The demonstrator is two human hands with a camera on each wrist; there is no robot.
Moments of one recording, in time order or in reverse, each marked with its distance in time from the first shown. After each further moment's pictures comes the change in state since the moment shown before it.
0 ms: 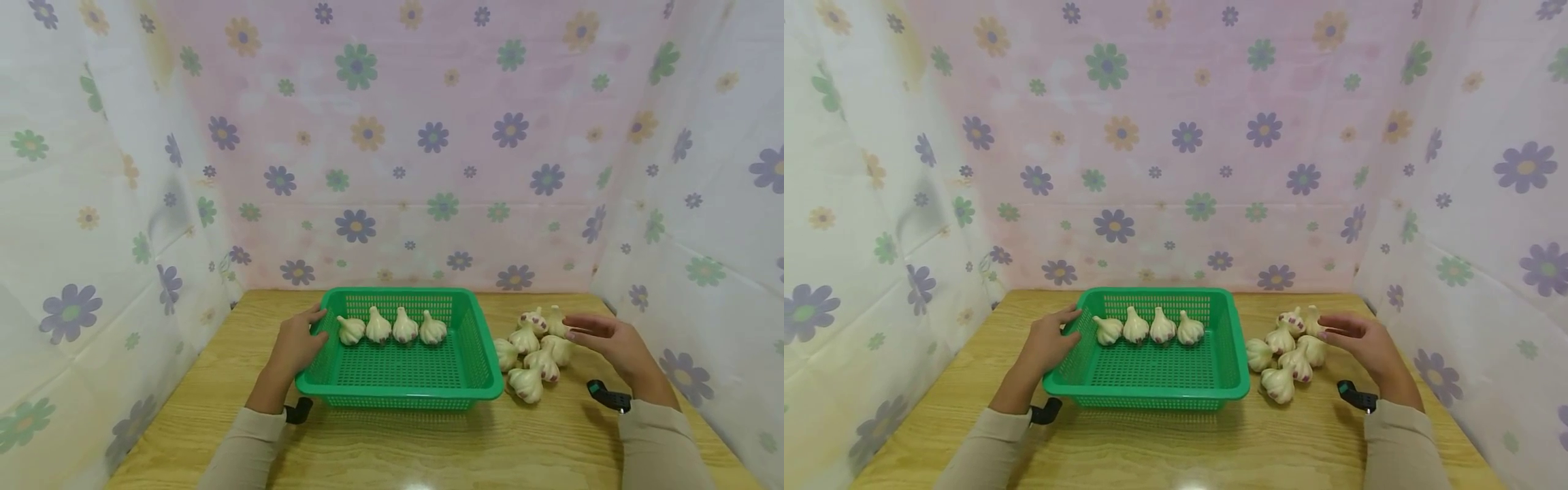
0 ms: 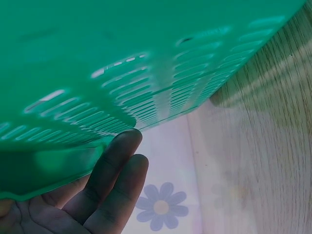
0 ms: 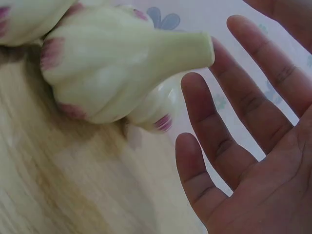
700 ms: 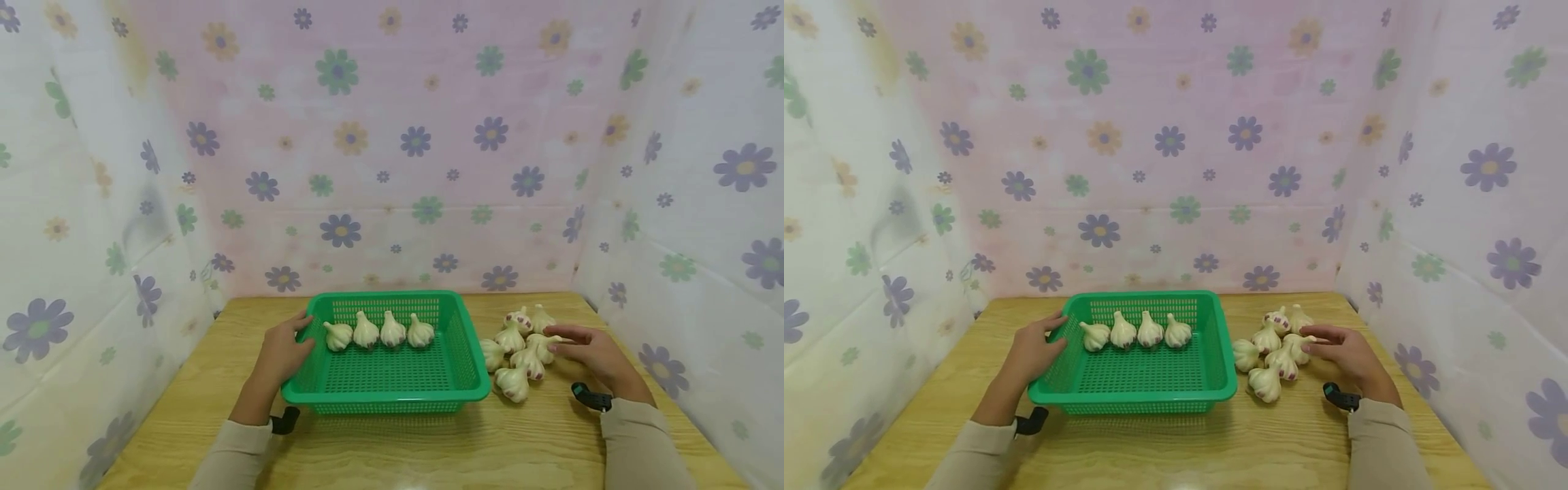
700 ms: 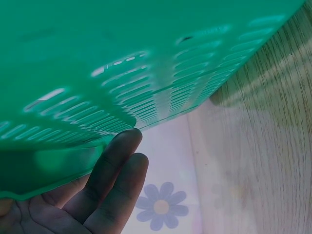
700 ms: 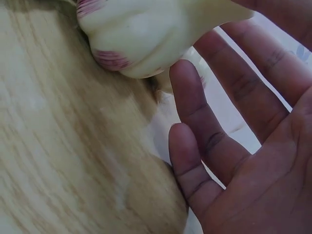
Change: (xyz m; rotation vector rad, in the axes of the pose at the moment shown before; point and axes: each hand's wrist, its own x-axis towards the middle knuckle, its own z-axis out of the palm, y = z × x) left_hand -0.001 -0.002 -0.002 0.021 -0.019 0.020; right_hand -0.005 0.026 0.011 0.090 -0.069 0.024
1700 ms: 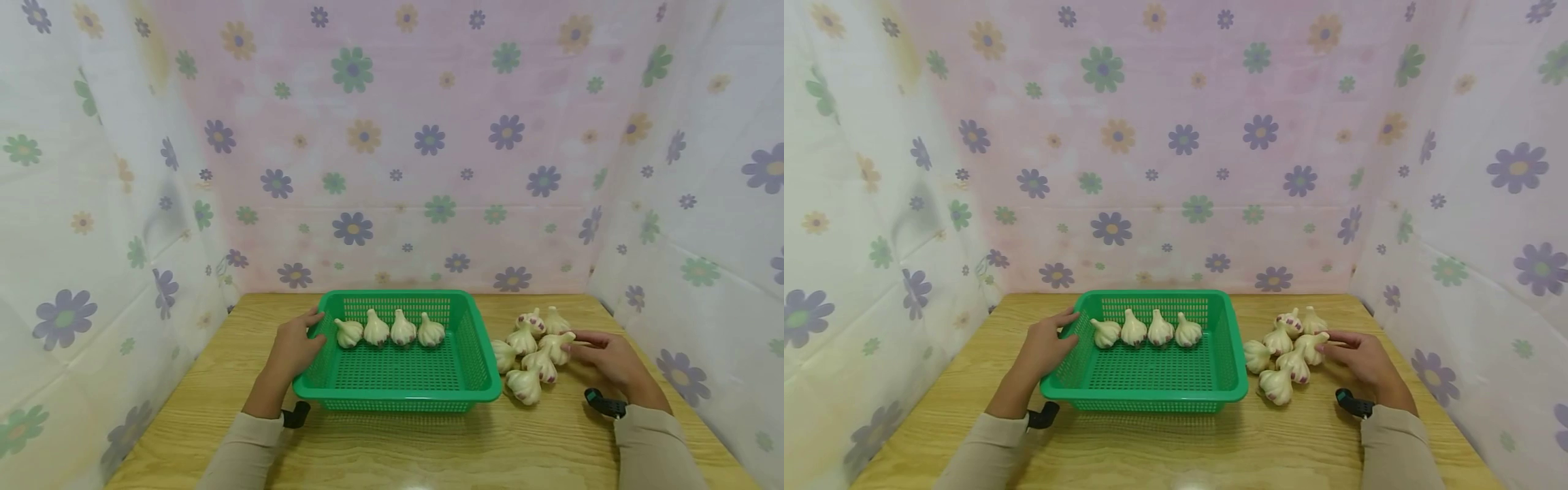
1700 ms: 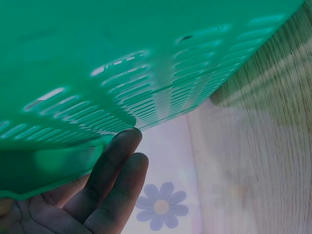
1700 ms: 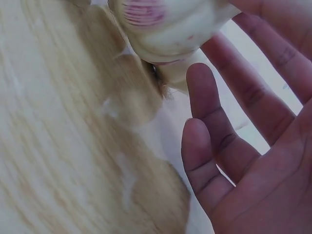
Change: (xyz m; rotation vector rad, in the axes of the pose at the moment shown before) left_hand -0.001 0.004 0.002 -0.025 0.009 -0.025; right_hand 0.001 -0.005 -0.001 -0.181 0.064 0.115
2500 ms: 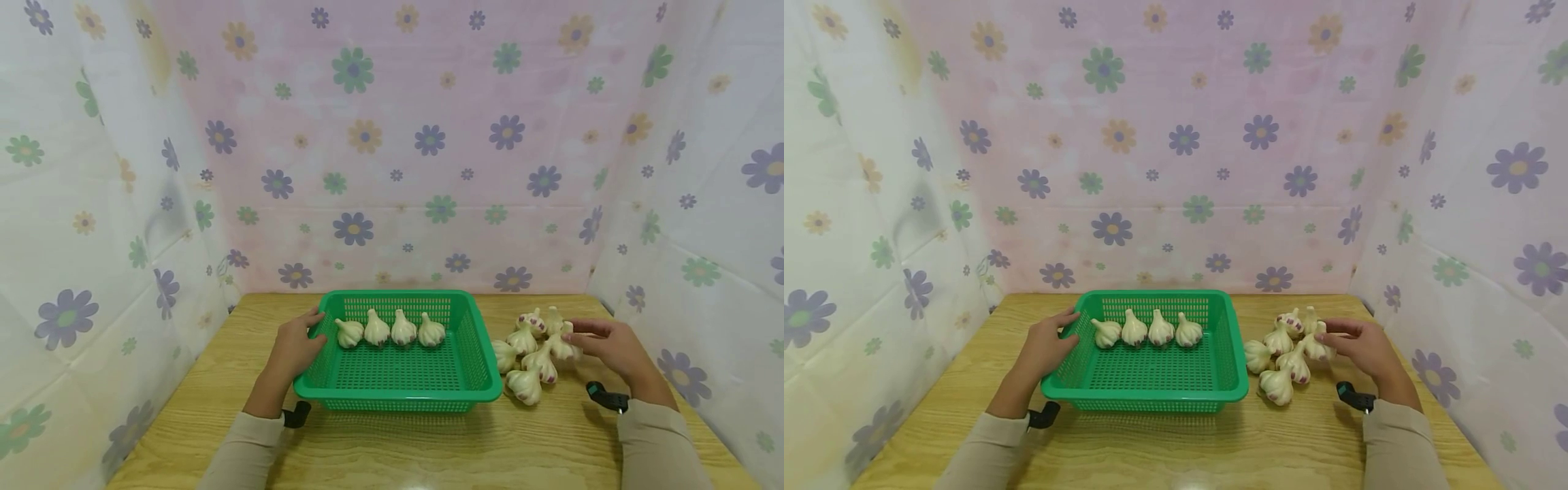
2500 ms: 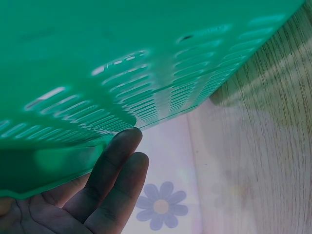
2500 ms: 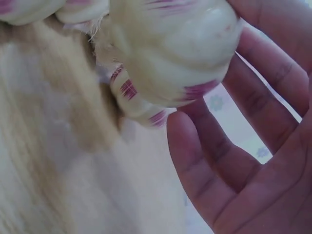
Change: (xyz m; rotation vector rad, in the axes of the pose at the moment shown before) left_hand 0.000 0.001 -0.001 0.002 0.003 0.000; right_hand -0.002 -0.027 -0.012 -0.032 0.047 -0.074
